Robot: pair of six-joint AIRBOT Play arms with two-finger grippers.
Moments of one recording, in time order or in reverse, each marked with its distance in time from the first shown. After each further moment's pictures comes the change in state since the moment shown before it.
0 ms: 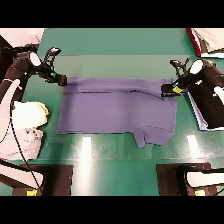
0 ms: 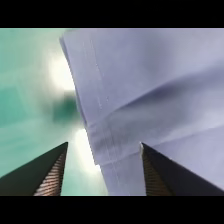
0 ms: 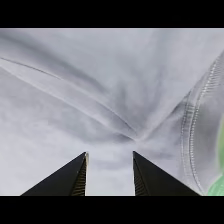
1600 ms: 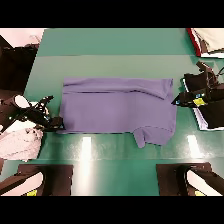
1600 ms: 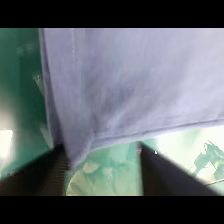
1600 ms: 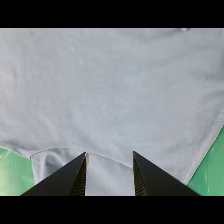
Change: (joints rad) left arm 0.116 0.507 -0.824 -0.229 -0.181 -0.138; right arm -0.156 0.502 -0.322 0.244 0.102 -0.082
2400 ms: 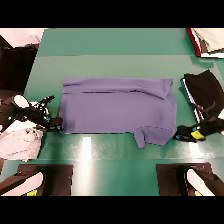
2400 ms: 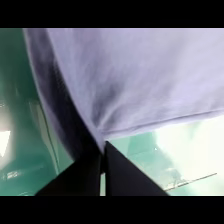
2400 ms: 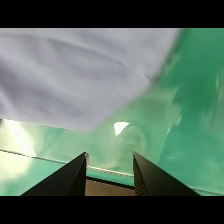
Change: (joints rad) left arm 0.000 0.003 0.001 -0.030 -0.010 0.045; right arm -0.165 0.156 -0.480 -0.076 0.111 0.015
